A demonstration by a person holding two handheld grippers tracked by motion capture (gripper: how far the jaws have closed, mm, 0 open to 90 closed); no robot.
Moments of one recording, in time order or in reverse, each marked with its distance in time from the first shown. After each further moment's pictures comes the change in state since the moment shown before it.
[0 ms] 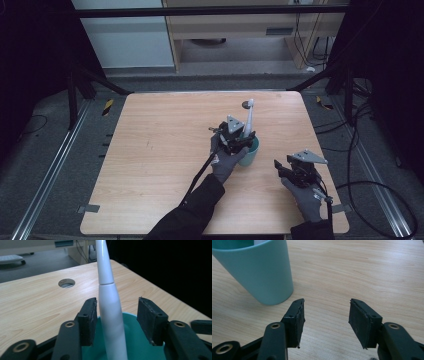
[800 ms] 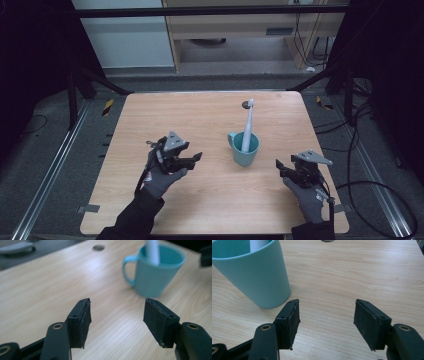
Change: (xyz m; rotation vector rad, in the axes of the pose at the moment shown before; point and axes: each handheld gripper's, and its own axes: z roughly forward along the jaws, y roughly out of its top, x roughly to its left) left arm 0.089 -0.052 -0.154 0.186 0.048 0.113; right arm -0.004 0.000 -0.006 -0.012 -0.007 0.053
